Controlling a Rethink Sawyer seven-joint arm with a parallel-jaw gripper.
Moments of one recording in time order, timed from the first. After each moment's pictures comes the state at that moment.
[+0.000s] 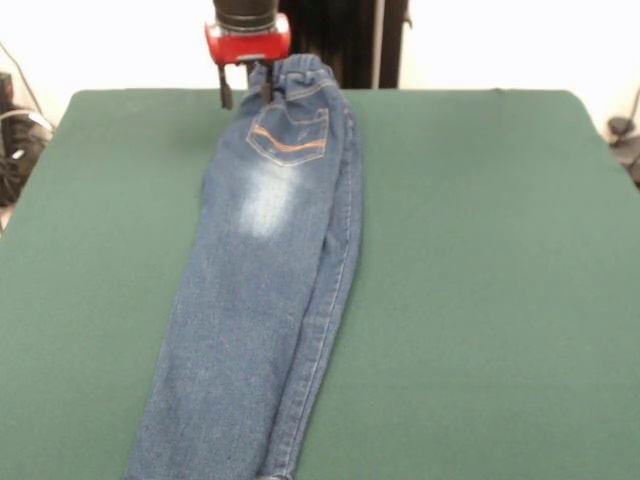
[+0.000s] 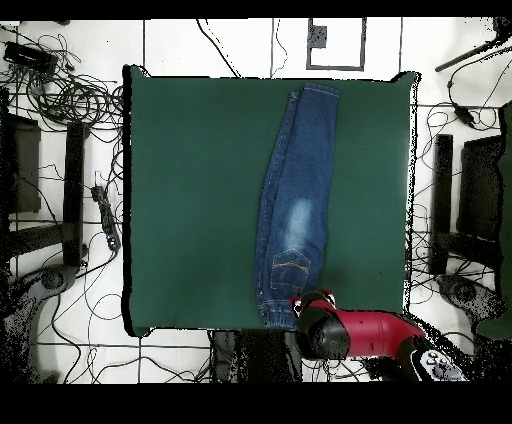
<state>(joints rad) -0.60 -0.58 0.03 2.07 -0.68 0.10 1.57</state>
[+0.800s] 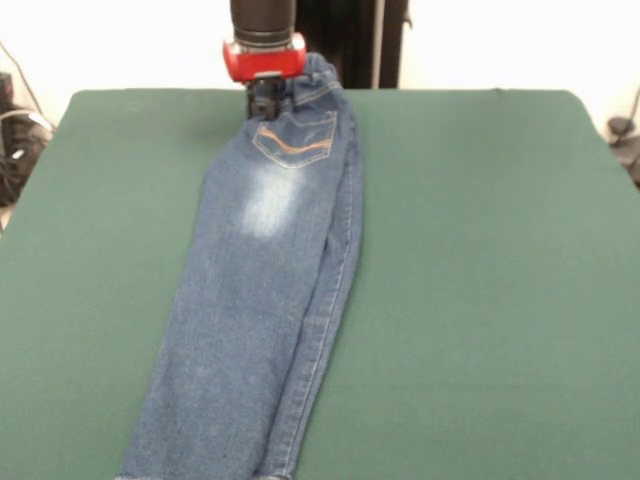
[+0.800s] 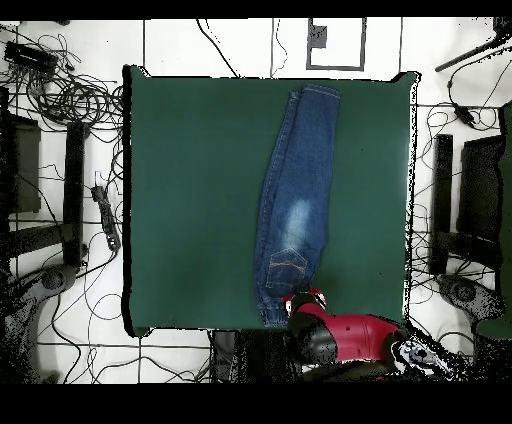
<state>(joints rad) -0.52 -0.48 -0.06 2.06 -0.68 -0.12 1.57</state>
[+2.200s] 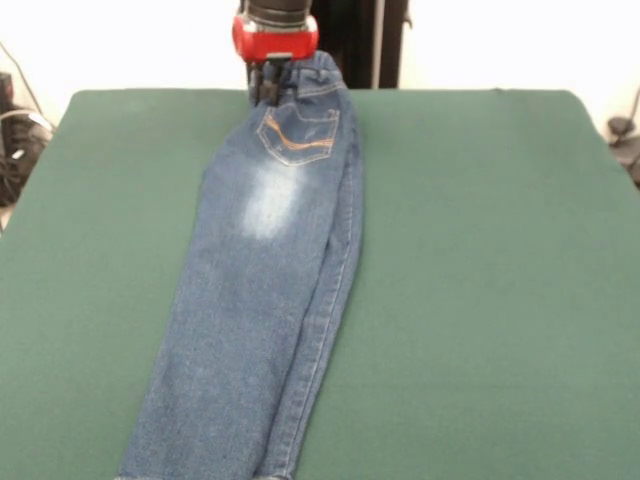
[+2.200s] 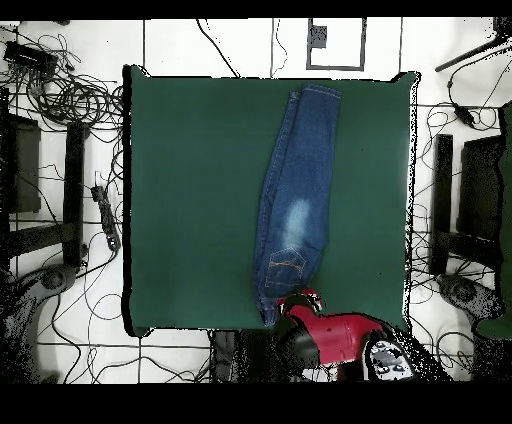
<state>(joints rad) -0.32 -0.54 -0.18 2.06 -0.68 -0.10 1.57</state>
